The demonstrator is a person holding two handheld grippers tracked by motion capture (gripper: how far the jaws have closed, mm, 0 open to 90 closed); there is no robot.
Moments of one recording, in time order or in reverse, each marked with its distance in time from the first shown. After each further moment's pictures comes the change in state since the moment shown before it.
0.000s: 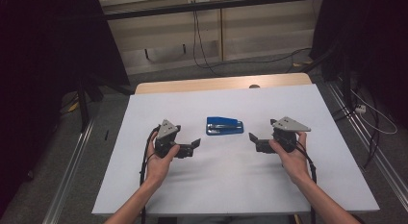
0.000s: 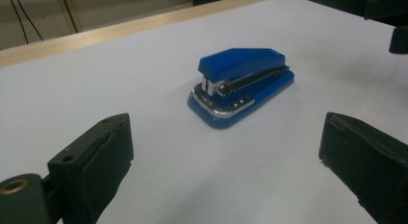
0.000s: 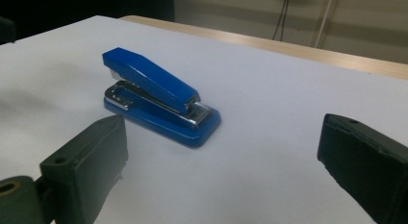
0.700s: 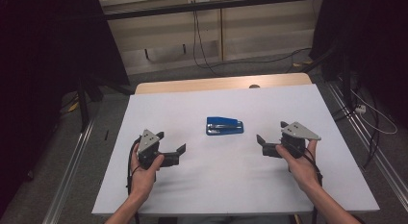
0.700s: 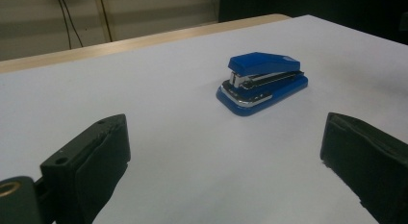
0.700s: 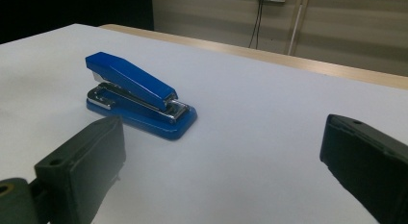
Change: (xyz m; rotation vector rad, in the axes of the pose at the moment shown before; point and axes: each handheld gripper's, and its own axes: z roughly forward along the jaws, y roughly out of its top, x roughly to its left) left arm 0.004 -0.018 -0.048 -0.081 0.108 -0.041; right arm -0.002 -0.007 -0.026 -0.042 -0.088 -0.004
